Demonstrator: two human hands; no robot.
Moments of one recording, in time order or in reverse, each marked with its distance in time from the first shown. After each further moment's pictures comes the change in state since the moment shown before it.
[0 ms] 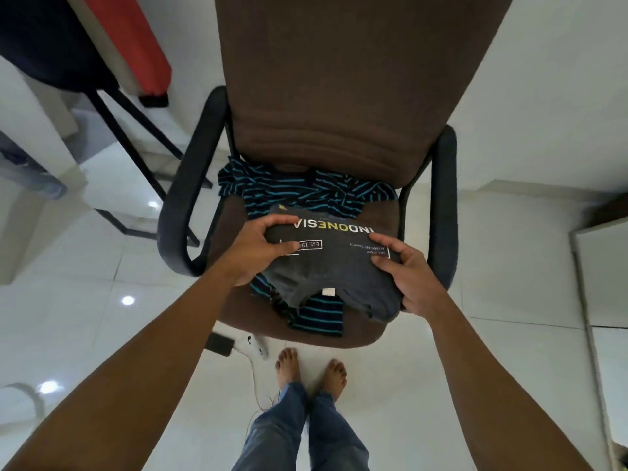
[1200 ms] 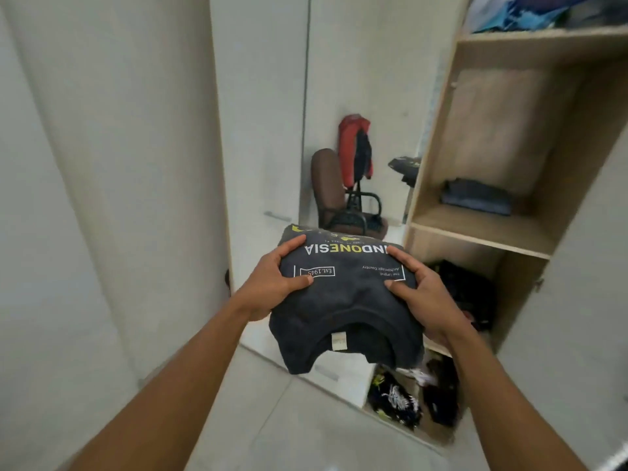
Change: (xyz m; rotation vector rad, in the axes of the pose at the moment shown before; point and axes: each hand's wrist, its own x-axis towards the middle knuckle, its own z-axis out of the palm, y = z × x) left_hand -0.369 0.246 0.750 0.241 -1.173 0.683; right_hand -0.720 -0.002 -0.457 0.057 1.197 -0.762
